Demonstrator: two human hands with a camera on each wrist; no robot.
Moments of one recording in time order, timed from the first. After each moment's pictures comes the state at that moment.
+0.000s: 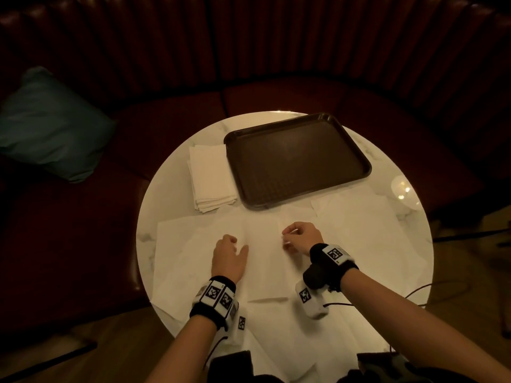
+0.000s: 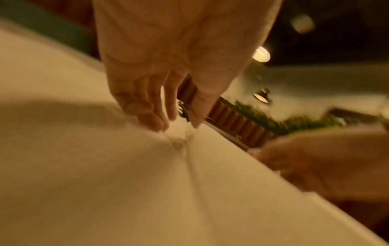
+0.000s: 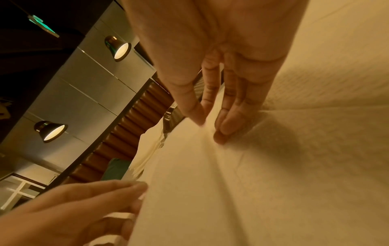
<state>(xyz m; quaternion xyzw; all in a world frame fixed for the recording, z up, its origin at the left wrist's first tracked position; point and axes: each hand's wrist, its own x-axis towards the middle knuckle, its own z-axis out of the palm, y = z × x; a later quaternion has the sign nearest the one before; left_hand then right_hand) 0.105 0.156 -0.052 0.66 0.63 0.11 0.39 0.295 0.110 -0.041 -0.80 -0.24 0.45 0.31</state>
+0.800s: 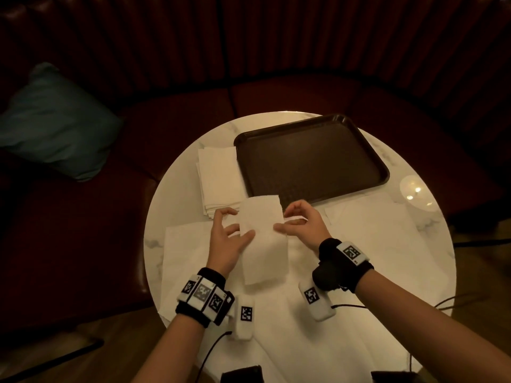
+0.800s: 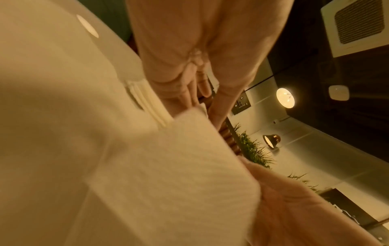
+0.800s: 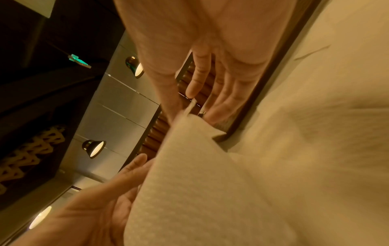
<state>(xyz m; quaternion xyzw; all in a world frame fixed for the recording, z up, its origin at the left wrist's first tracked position) 0.100 0.194 0.002 0.47 0.50 0.33 0.65 0.286 0.143 -0.004 -0.68 -0.29 0.47 0.48</state>
